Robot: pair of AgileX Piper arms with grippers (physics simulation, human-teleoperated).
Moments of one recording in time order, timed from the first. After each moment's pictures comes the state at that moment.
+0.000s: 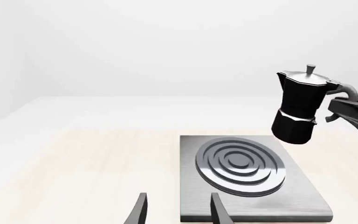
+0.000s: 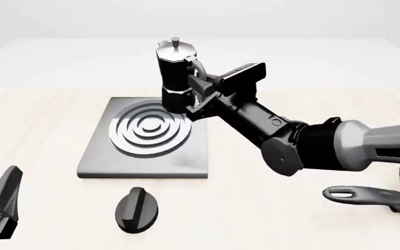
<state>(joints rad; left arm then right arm) 0.00 0.00 0.00 0.00 0.00 0.68 1.69 -0.87 -0.78 0.00</state>
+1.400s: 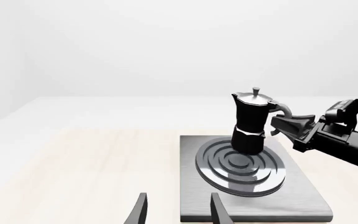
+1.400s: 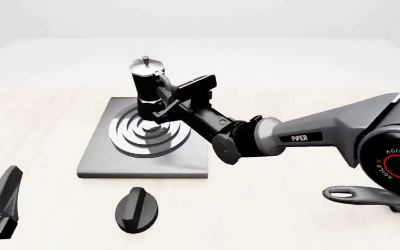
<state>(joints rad) 0.00 0.00 0.00 0.00 0.00 0.72 2.06 -1.21 -0.76 0.03</state>
